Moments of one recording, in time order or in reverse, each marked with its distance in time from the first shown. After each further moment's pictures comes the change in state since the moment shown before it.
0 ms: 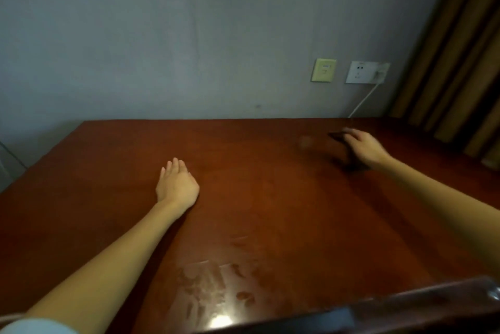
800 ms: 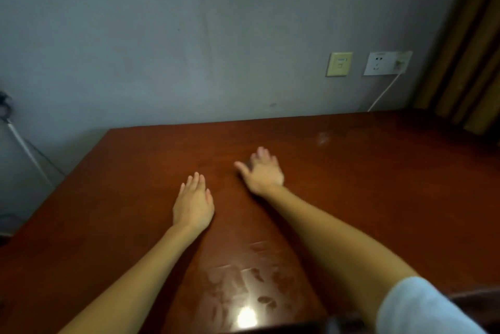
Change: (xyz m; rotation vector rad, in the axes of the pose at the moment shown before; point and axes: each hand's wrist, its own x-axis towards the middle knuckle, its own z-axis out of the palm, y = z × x) left_hand -0.035 -0.008 -0.004 -0.019 0.022 0.097; right_hand -0.054 -0.175 0.174 -0.249 -0.217 -0.230
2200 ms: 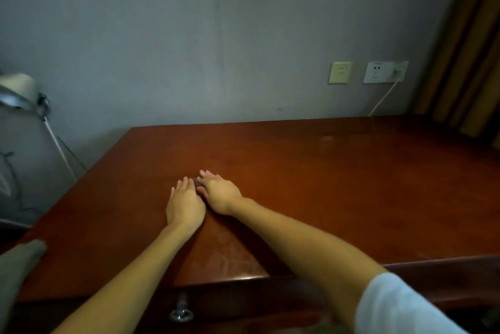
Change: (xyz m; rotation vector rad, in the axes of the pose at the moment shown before) left_hand -0.056 -0.024 -0.012 -0.075 0.086 -0.162; right_hand -0.083 -0.096 0.012 0.190 -0.222 -0.444
